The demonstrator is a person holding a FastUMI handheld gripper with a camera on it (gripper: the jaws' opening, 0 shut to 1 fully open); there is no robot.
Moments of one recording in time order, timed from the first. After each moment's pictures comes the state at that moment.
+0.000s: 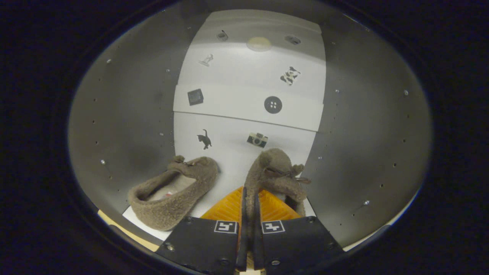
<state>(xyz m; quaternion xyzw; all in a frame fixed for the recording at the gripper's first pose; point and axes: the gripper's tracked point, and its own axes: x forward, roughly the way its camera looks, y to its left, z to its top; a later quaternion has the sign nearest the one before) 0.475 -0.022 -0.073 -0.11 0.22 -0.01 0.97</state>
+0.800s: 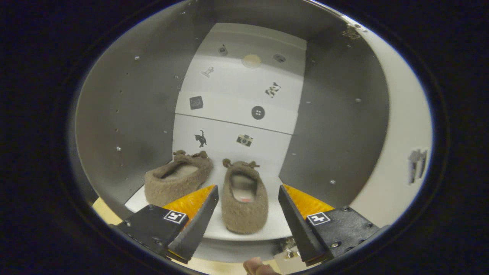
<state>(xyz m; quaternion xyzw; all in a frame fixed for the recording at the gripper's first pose) 0.379 -0.022 -0.053 -0.12 0.17 -0.08 0.97</state>
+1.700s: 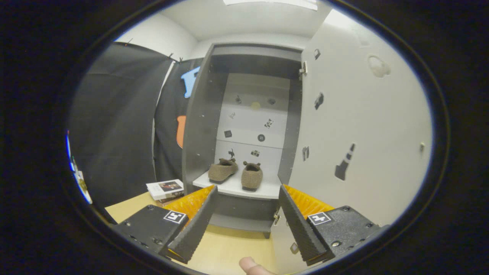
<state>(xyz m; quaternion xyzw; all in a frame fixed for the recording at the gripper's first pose) 0.109 -0.028 0.028 -0.08 0.08 0.04 0.99</state>
